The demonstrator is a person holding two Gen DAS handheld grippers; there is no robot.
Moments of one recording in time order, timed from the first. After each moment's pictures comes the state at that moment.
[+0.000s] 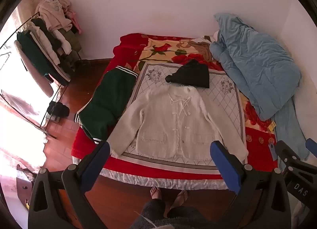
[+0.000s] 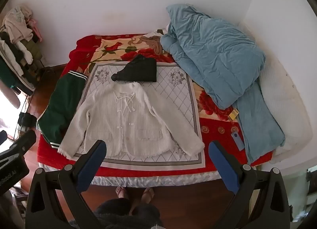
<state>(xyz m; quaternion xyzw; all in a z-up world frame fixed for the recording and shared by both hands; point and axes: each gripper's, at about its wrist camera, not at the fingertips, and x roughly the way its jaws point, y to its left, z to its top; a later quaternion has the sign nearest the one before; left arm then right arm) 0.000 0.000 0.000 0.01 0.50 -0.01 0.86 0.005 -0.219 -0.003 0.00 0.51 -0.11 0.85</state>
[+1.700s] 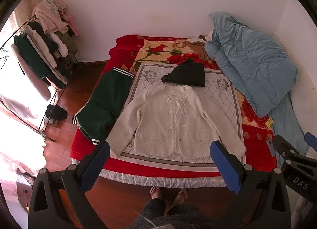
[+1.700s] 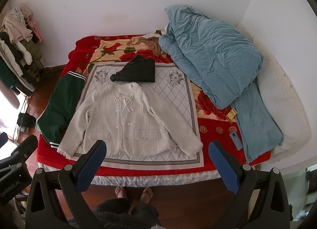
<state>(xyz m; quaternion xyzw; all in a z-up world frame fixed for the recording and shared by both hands) -0.001 0.001 0.001 0.02 0.50 -0.01 0.87 0.001 -0.224 0.004 0.00 0.50 -0.11 0.86</state>
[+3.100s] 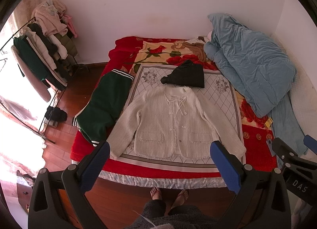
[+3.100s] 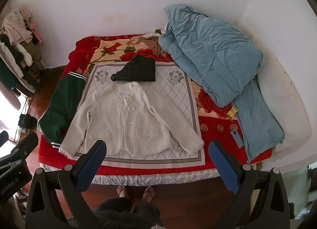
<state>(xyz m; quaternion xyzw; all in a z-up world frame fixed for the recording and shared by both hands) 0.001 -0.012 0.000 0.02 0.50 -0.01 0.87 0.004 -0.220 0.007 0.00 0.50 -0.11 0.86</state>
